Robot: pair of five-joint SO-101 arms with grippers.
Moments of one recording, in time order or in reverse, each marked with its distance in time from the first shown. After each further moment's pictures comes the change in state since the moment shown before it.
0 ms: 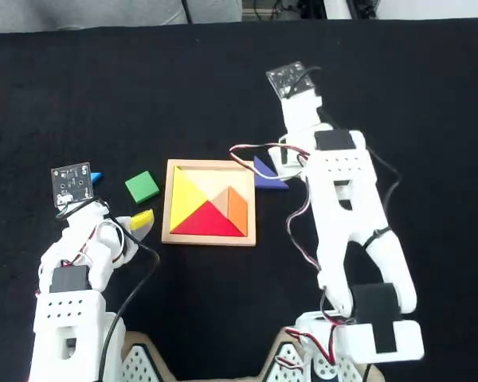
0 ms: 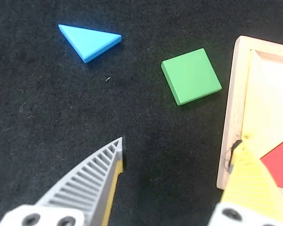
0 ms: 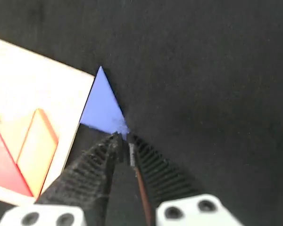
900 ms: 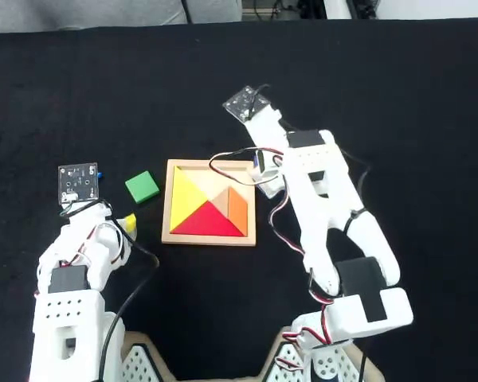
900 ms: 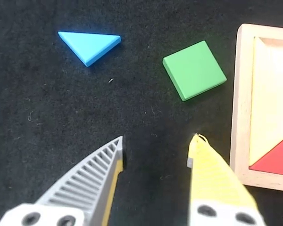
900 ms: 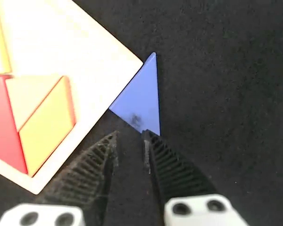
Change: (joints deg) left arm -1.1 0.1 0.0 0.0 -6.8; right arm -5.6 8.6 -0.5 0.0 14.1
